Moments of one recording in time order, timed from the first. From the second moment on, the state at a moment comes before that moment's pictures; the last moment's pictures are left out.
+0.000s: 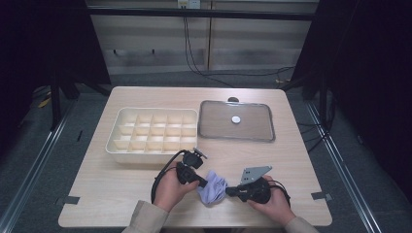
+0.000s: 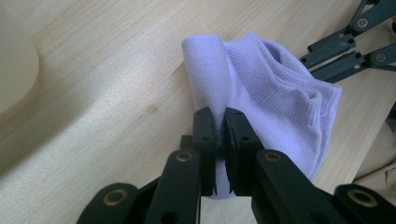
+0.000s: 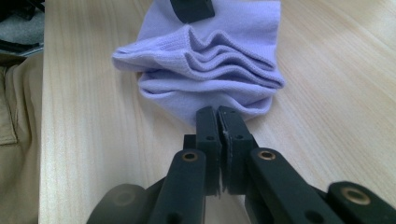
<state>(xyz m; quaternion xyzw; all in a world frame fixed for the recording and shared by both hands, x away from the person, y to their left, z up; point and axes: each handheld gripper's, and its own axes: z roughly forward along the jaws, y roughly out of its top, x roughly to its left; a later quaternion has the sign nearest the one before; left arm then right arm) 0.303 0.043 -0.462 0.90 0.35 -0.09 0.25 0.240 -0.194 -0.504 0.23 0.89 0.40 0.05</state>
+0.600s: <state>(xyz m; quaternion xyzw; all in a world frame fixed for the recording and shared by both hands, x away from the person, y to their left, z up) 0.300 0.040 -0.449 0.91 0.34 -0.08 0.24 0.240 -0.194 -0.500 0.23 0.89 0.40 0.05</state>
